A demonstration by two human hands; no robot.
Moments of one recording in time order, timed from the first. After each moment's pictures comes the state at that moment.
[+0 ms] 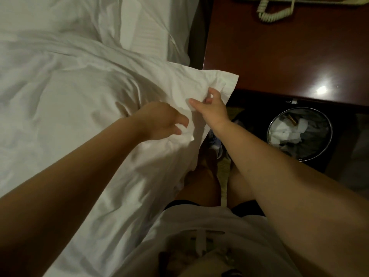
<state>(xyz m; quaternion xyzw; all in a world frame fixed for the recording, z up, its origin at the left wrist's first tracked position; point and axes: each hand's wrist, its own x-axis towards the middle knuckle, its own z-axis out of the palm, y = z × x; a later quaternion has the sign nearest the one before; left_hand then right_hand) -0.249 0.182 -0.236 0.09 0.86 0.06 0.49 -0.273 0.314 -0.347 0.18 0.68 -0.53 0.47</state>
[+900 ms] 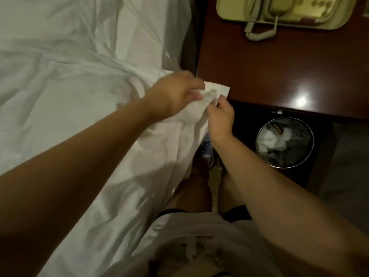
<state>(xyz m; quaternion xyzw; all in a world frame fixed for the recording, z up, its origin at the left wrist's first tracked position) -0.298 0.190 -0.249 0.08 0.94 0.21 0.24 -0.273 0.322 -0.326 0.27 0.64 -0.66 0.28</state>
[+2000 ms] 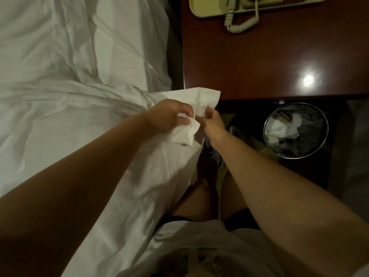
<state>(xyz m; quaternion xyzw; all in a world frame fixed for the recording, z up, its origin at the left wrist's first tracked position) -0.304 0.187 -0.307 0.06 0.87 0.24 0.43 -0.277 0.321 -0.389 0.38 0.57 -0.58 0.44</state>
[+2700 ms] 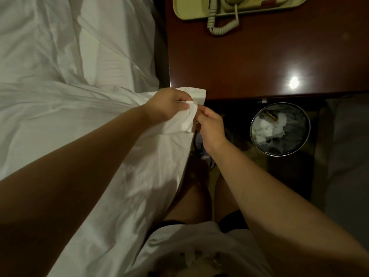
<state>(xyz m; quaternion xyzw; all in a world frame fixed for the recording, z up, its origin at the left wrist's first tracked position) -0.322 0.222 -0.307 0.01 0.88 0.28 0.37 -0.269 0.349 -0.352 0.37 0.50 -0.71 0.32</state>
